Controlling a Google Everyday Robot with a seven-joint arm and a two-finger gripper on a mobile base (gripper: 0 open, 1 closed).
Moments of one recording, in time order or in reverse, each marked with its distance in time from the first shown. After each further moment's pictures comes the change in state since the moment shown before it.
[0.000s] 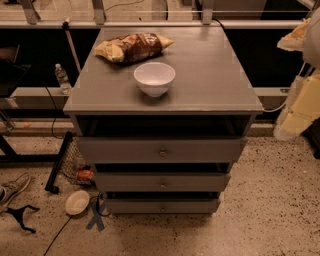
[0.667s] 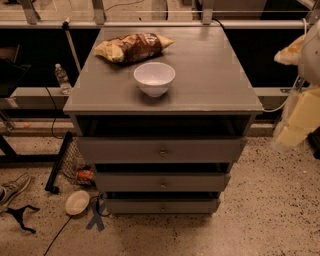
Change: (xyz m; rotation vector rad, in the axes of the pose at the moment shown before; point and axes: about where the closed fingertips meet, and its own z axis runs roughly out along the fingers) arm 0.004 0.012 0.015 -0.026 -0.006 0.010
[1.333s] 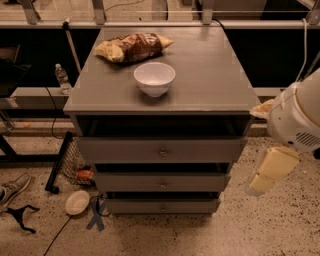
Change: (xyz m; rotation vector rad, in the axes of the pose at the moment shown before) arm 0.013 0.061 0.084 -0.141 -0.057 0.066
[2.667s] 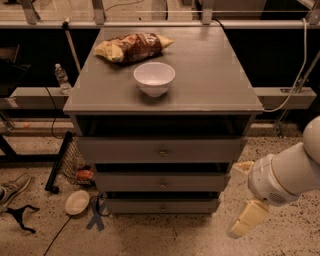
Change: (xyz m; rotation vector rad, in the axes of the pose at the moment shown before) arm 0.050 0.052 0.143 -0.177 -0.145 0.091
